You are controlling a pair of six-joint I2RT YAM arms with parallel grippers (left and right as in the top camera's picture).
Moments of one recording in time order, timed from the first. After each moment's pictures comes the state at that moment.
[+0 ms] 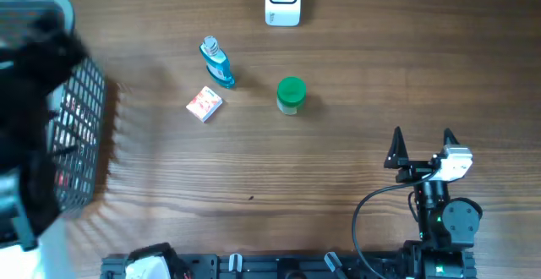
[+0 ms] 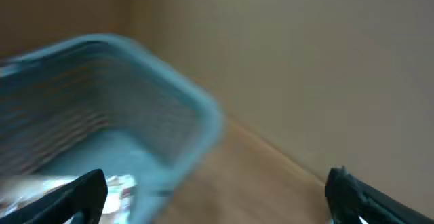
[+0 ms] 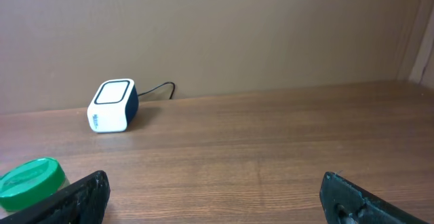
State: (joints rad) left arm 0.25 1.13 1.67 -0.91 -0.19 -0.40; right arm -0.07 0.02 0.01 0.00 -0.06 0.09
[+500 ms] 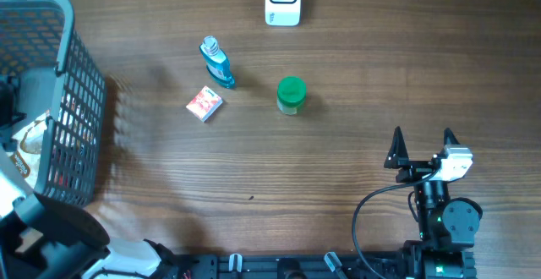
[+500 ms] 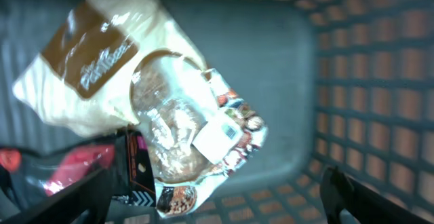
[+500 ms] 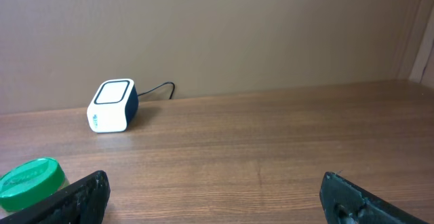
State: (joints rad) left arm 0.73 1.70 1.57 -1.01 -0.04 -0.86; right arm -0.07 0.02 0.01 0.00 -0.06 0.09
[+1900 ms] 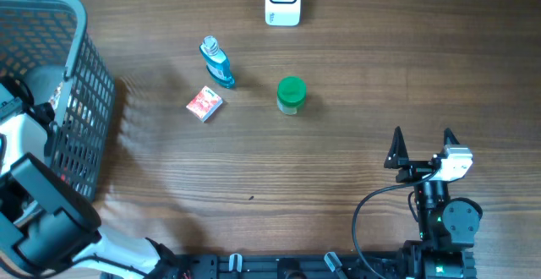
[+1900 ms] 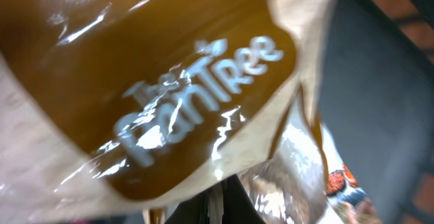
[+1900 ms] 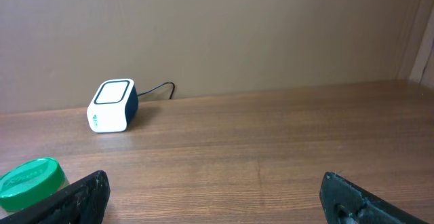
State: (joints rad) left arm 0.68 1.80 1.14 -0.46 -0.12 -1.25; right arm -0.07 0.02 0.01 0.00 -0.06 0.09
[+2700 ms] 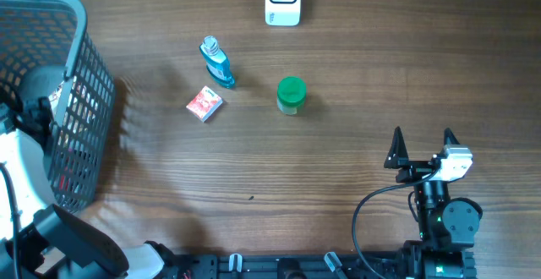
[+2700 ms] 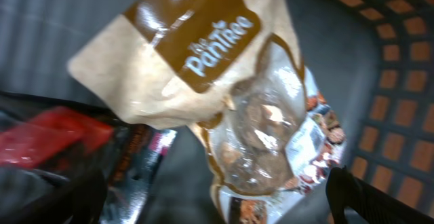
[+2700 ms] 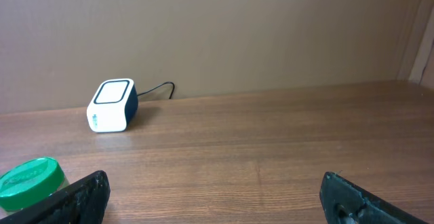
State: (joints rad) left arm 0.70 1.54 1.14 -0.70 -0.08 -1.12; right arm -0.07 0.02 0.01 0.00 -0.06 0.08
